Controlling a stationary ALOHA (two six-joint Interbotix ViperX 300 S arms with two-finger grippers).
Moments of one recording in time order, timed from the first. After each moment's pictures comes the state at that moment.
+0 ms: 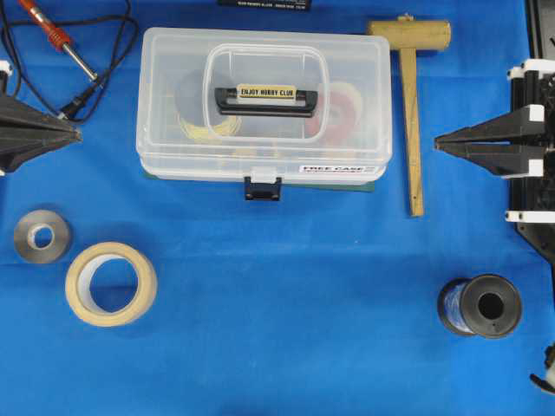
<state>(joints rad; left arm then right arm) 0.00 -0.97 1.18 0.00 -0.29 0.00 0.00 -0.97 1.19 0.00 -0.29 0.00</state>
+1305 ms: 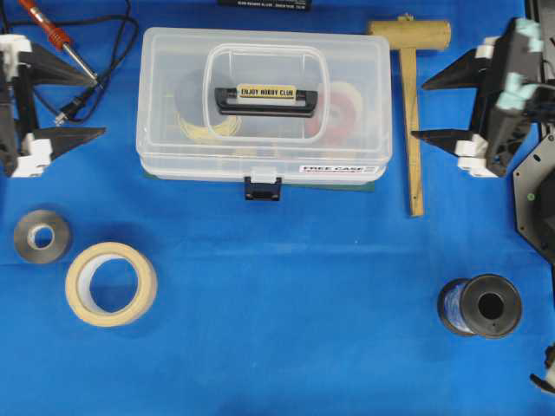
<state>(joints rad) 0.30 -0.76 1.20 -0.03 0.05 0.09 -0.31 -0.71 1.08 -0.01 0.33 0.07</state>
